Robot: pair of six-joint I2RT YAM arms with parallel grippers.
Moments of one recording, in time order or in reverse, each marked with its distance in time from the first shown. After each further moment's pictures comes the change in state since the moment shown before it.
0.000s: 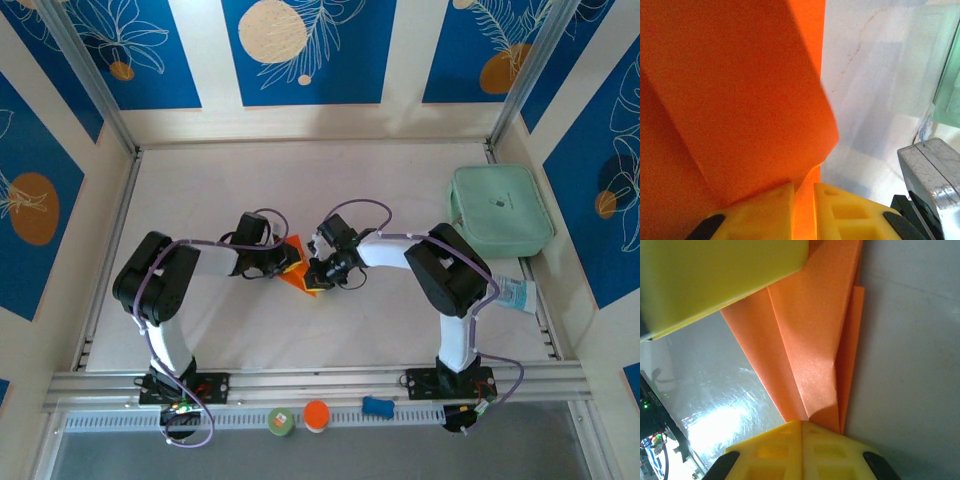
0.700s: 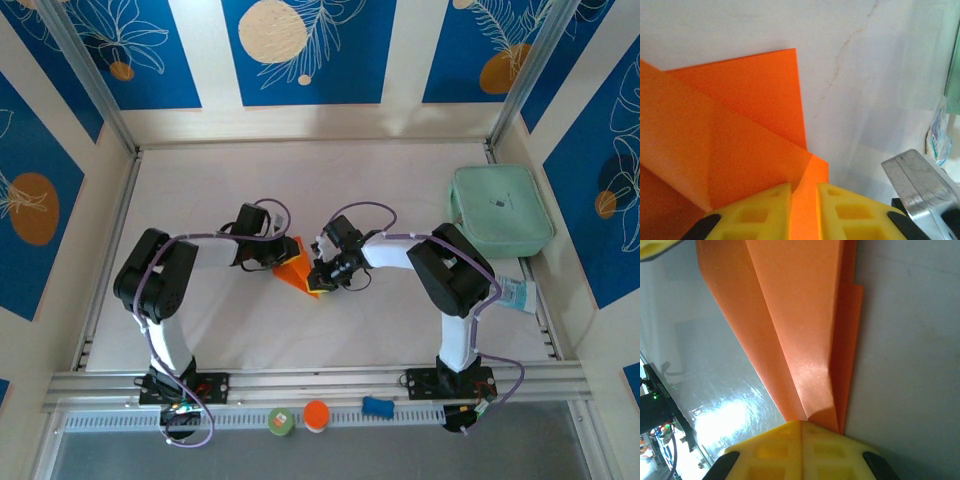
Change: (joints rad) left arm 0.031 0.021 0.089 -0.107 -0.012 0.166; right arm -0.023 -0.011 -0.045 0.024 -0.053 -0.012
